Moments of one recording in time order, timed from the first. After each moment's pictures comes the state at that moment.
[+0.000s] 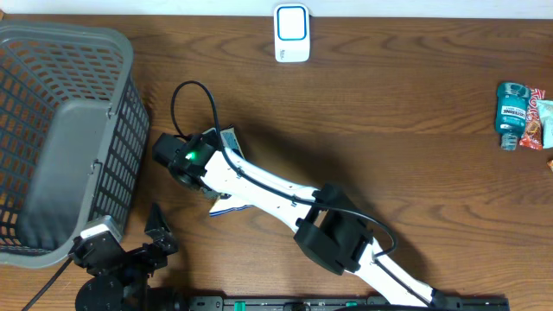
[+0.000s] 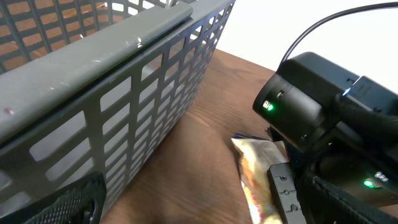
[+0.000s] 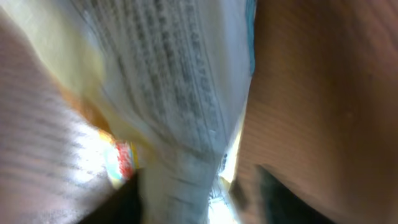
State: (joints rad) left arm 0.08 0.01 0.58 -0.89 -0.10 -0.30; right arm 1.05 2.45 2.21 -1.30 0.35 0.59
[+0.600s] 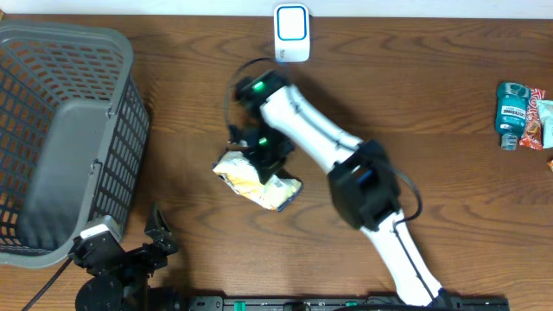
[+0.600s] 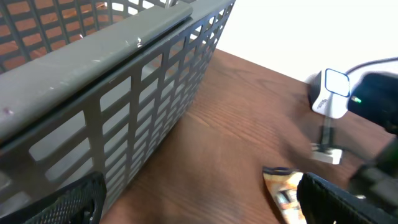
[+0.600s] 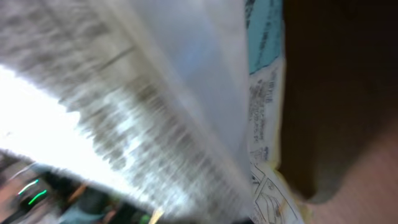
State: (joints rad) left arm 0.08 0.01 0.58 -0.89 -0.10 -0.30; right arm 0.67 2.48 2.21 -1.61 -0.48 -0.26
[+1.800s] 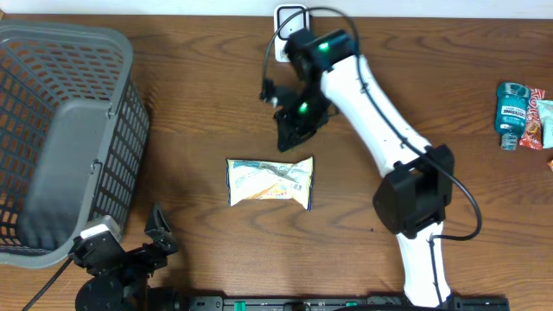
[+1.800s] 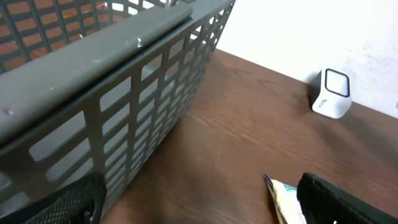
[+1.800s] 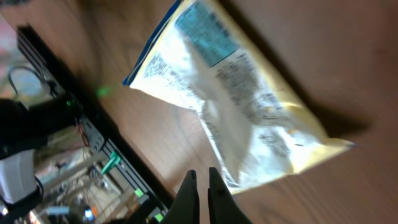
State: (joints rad) left arm 0.08 0.01 0.58 -0.89 -0.10 -0.30; right arm 0.53 2.24 2.17 -1.59 -0.53 -0.23
